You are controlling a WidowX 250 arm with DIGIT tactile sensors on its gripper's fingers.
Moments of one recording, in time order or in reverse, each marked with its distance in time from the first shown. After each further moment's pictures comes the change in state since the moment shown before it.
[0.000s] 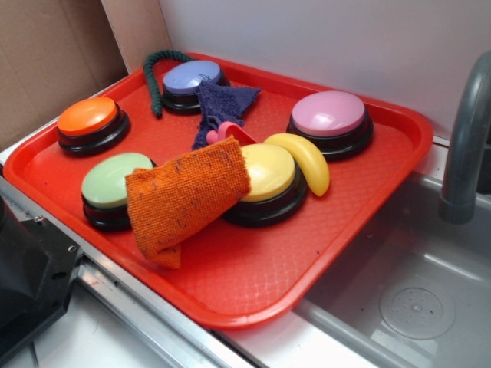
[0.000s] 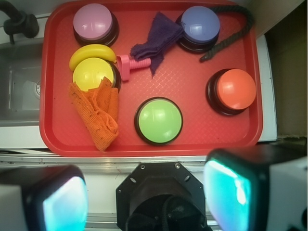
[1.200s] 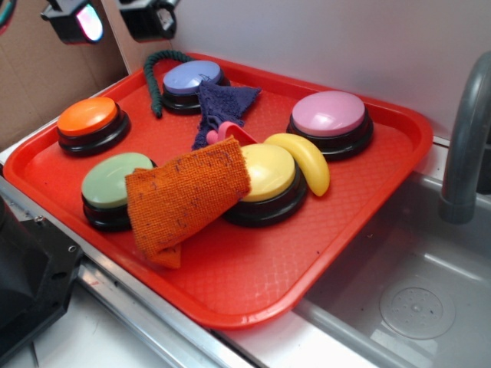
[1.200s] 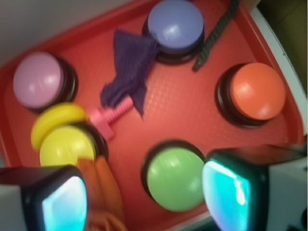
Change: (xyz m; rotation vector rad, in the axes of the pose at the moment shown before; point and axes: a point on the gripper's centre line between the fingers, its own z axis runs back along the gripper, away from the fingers) arm 0.078 0.022 -0.093 -0.017 -0.070 0.466
